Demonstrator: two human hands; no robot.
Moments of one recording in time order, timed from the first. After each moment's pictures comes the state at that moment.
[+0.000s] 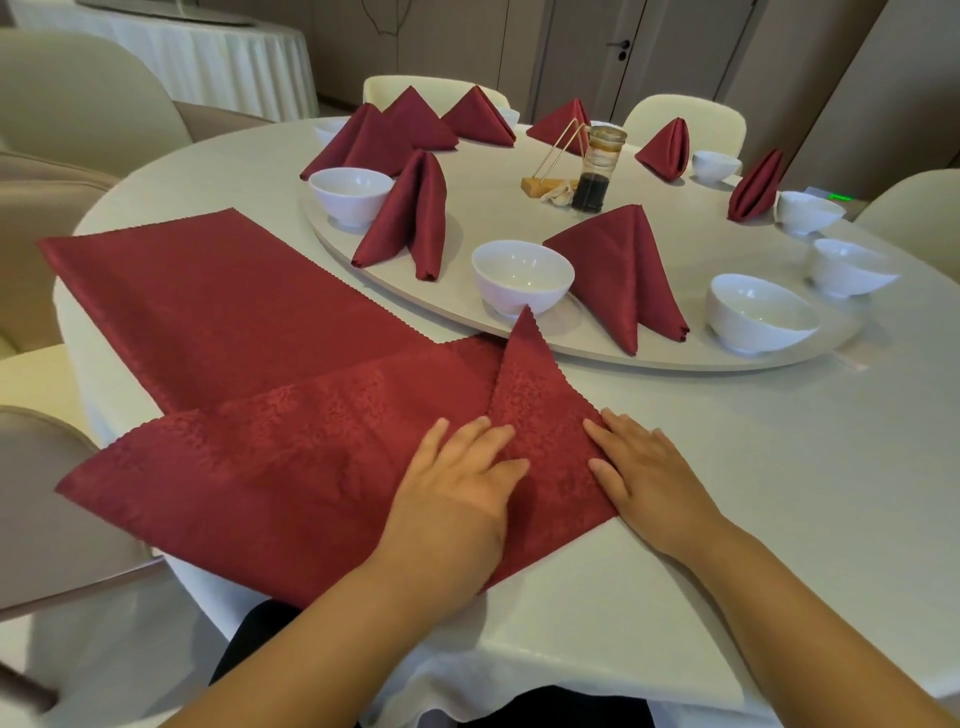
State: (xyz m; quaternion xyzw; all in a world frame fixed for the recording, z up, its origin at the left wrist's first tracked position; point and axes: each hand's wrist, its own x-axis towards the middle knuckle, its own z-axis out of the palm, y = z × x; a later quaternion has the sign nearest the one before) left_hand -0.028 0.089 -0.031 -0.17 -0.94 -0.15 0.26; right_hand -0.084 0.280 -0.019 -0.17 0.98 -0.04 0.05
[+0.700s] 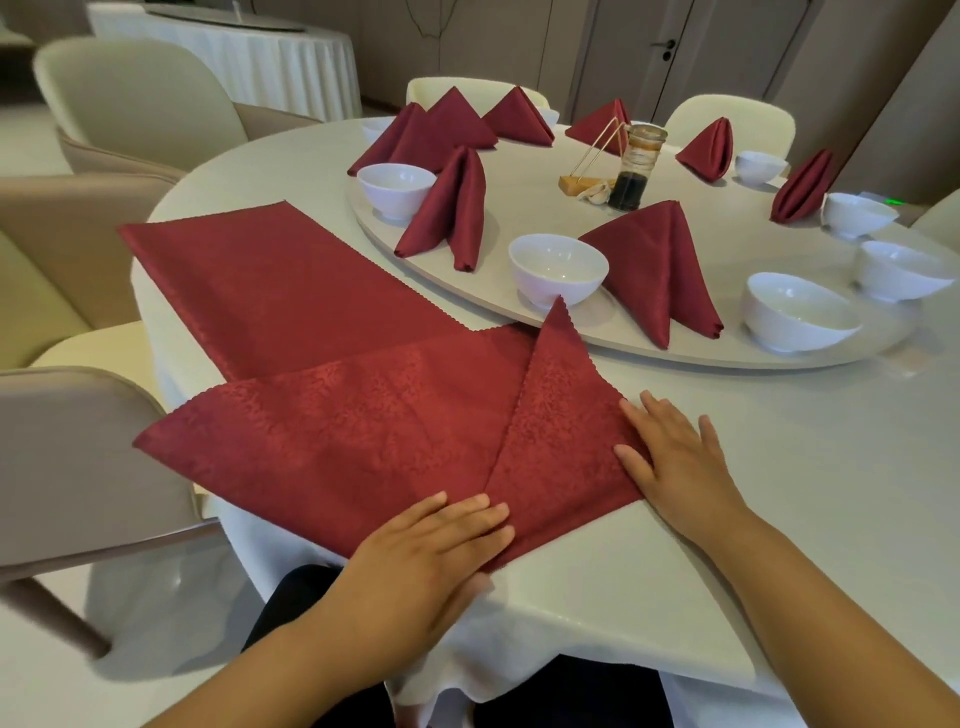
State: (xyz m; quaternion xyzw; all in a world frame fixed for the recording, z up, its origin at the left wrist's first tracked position) left_hand 0.029 0.042 -0.066 -0.28 -0.93 -0.10 0.19; right_hand -0.079 0.278 -0.018 -0.15 0.99 -0.08 -0.01
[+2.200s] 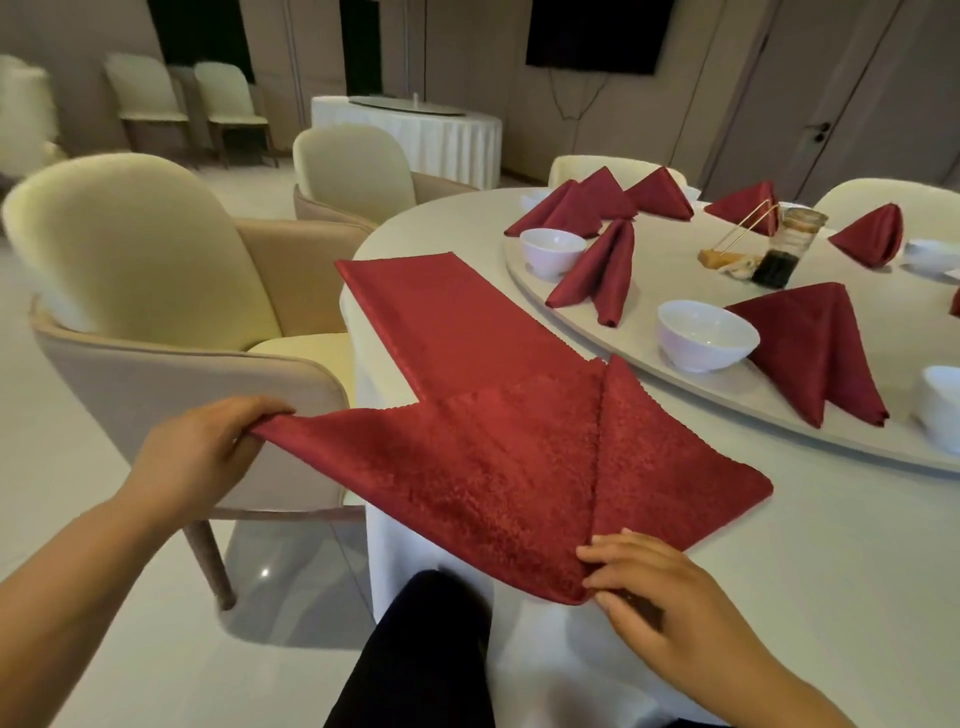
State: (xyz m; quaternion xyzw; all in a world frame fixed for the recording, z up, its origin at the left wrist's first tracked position) left_hand 0.122 -0.164 0.002 0.06 -0.94 -0.10 0.33; right_hand -0.001 0.191 -0.042 -0.51 0.79 -0.31 -0.14
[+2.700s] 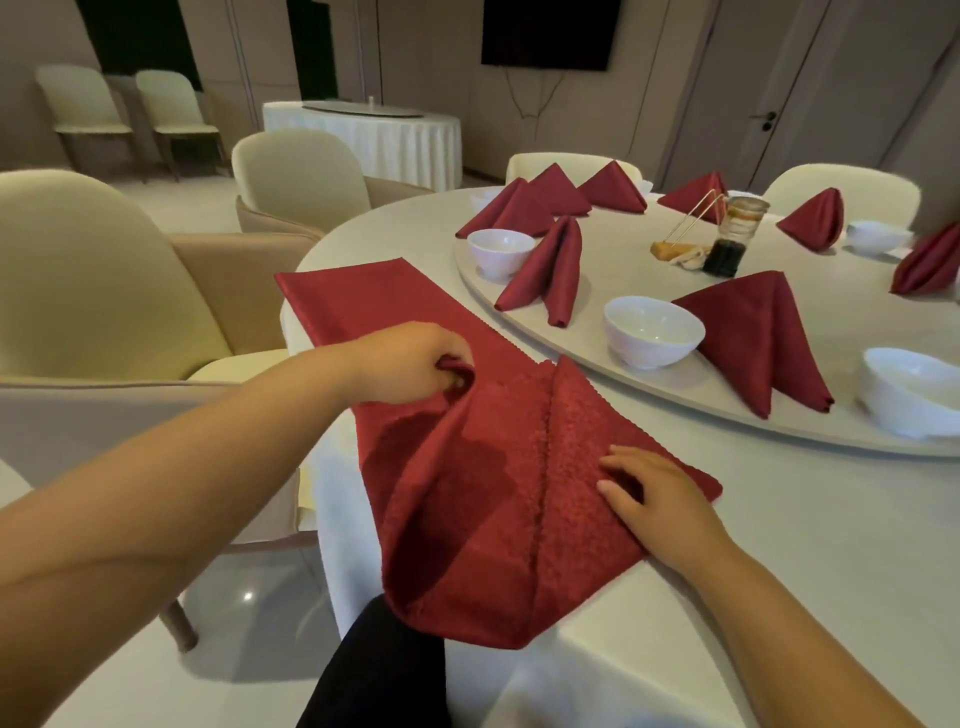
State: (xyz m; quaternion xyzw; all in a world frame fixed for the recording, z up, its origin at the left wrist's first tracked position) left_hand -0.043 -0.059 0.078 -0.08 -0.98 -0.20 0.01; right_hand -0.084 0.202 -0.021 -0.27 0.93 -0.23 -0.03
